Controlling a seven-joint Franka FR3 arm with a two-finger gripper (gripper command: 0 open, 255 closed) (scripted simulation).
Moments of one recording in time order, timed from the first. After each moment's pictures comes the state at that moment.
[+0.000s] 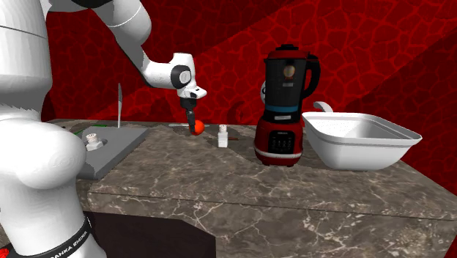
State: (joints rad) arm 0.14 0.18 0.01 -2.15 0.05 2.46 0.89
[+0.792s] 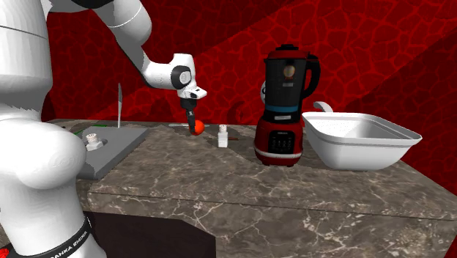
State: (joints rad) arm 0.14 0.18 0.01 -2.15 0.05 2.47 0.89
